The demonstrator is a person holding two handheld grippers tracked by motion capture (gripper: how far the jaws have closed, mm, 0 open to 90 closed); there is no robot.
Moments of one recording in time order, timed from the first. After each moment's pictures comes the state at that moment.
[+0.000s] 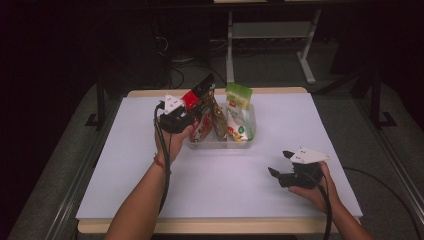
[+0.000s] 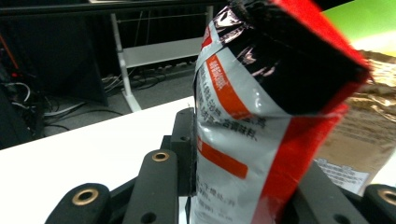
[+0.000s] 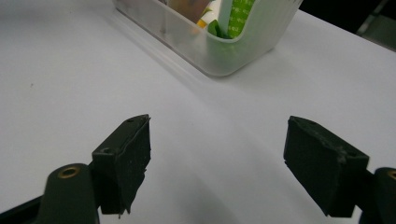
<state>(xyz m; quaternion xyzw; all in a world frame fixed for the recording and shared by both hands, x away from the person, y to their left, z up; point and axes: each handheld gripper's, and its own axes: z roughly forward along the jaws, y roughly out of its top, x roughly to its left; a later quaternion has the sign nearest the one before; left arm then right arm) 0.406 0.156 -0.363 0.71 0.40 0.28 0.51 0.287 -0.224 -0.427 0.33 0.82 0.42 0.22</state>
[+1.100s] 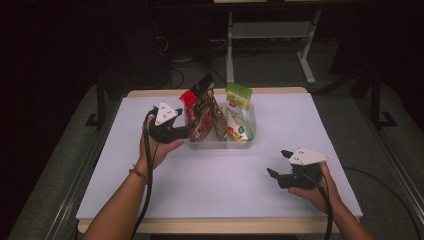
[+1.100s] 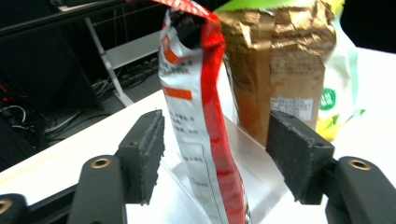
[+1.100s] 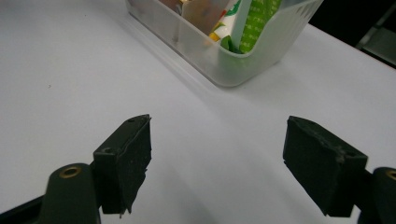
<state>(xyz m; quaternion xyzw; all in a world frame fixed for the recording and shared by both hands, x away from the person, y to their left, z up) 0.373 0.179 -0.353 0.77 0.31 0.29 0.47 0.280 -0.217 -0.414 0.30 0.83 0.41 0.24</state>
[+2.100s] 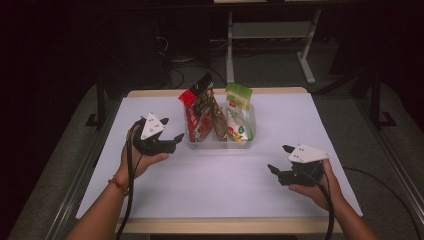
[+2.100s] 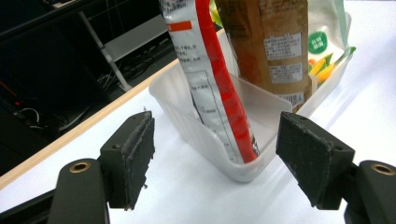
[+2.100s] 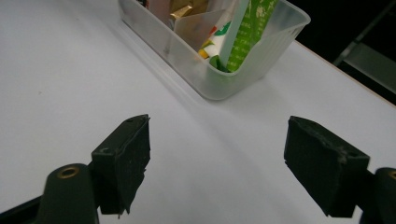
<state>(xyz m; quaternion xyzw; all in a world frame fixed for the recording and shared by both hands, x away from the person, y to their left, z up) 0.344 0.216 -0.356 0.81 0.27 0.30 0.43 0.280 -0.214 -0.396 0.29 0.83 0.40 0.27</state>
